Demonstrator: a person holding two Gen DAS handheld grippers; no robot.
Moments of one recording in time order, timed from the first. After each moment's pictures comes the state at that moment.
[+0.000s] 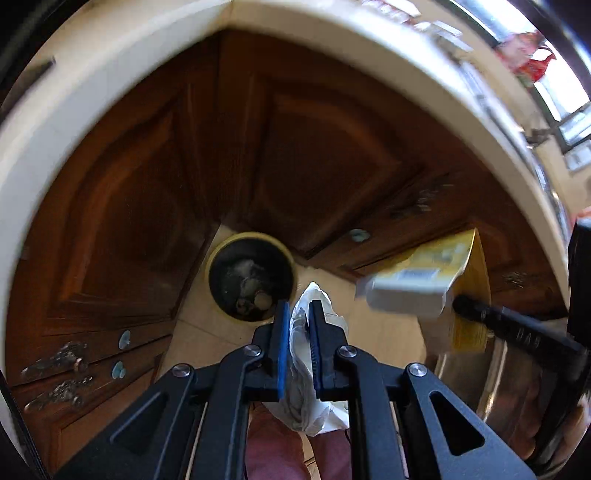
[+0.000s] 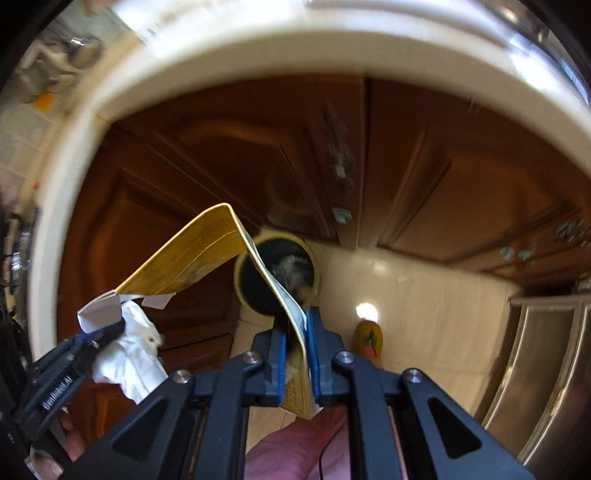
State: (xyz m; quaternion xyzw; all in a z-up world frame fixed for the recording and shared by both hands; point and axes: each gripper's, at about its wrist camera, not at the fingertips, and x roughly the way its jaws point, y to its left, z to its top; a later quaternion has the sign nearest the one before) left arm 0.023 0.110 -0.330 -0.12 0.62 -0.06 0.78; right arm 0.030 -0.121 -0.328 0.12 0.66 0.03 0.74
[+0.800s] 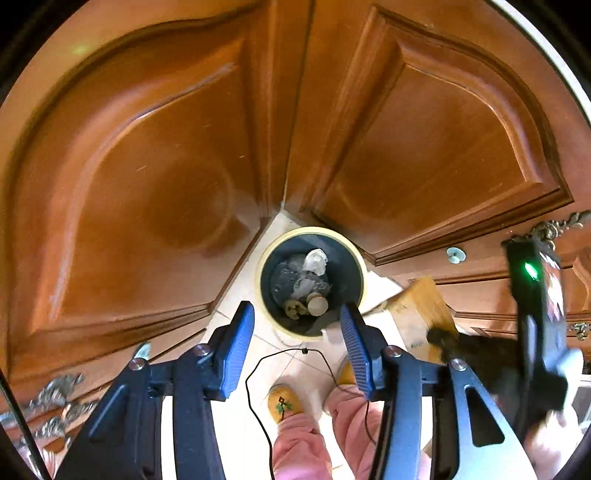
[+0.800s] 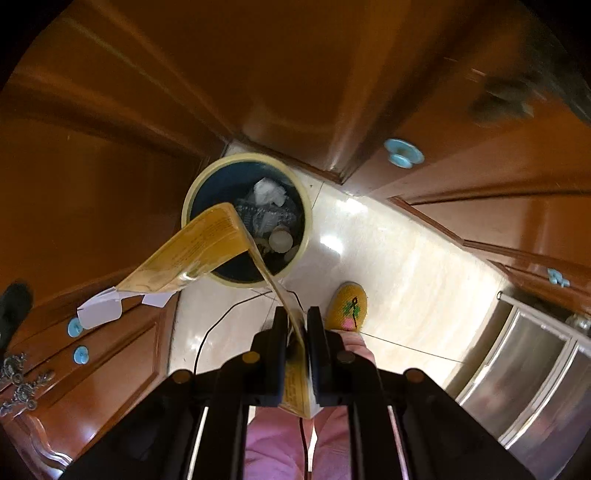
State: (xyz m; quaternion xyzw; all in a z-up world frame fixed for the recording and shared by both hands) left arm 0.056 0.155 -0.427 -0.11 0.64 0.06 0.76; right arm 0.106 -0.033 -0.499 -0.01 0.77 0.04 0.63
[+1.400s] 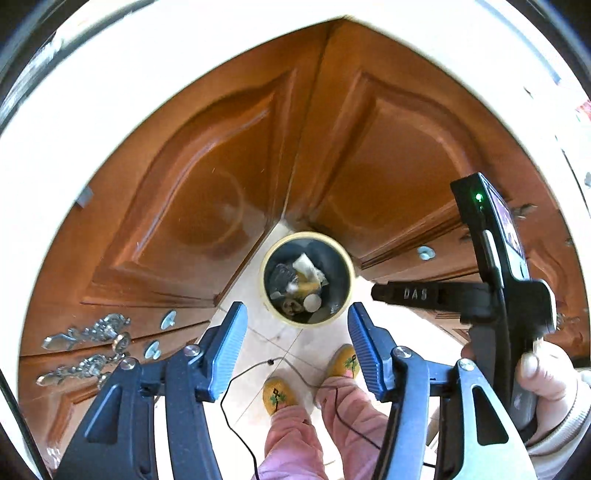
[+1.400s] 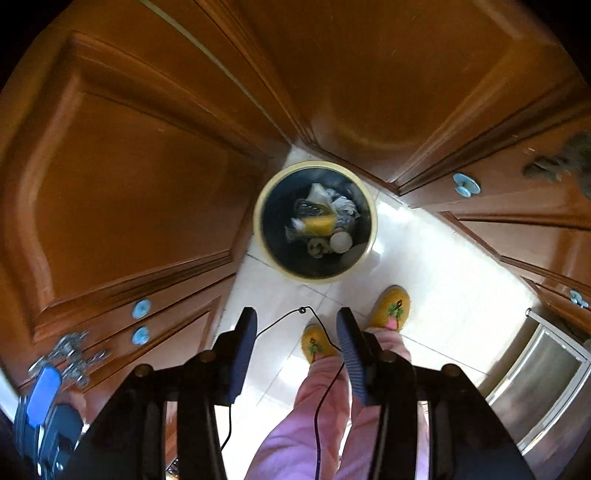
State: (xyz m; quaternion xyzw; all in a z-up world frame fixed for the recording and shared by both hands) left arm -0.001 0.157 -0.338 -0.12 0.61 0.05 0.79; right arm 0.101 -0.004 -0.421 0.05 0.76 0.13 0.64
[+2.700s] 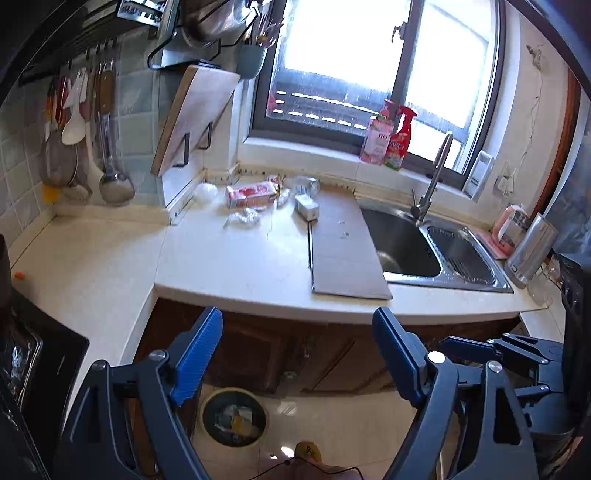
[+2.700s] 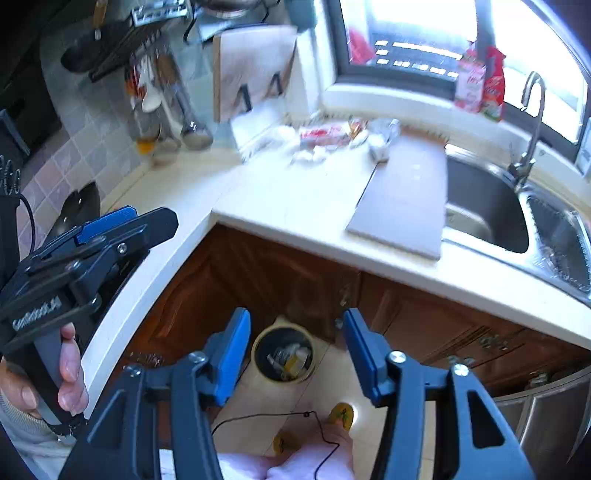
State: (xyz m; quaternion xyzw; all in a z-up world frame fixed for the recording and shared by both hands) left arm -0.017 0.026 -0.031 -0.02 0.35 -0.18 0.92; right arm -0.046 -0.149 -0.051 0.04 0.44 0.10 0.89
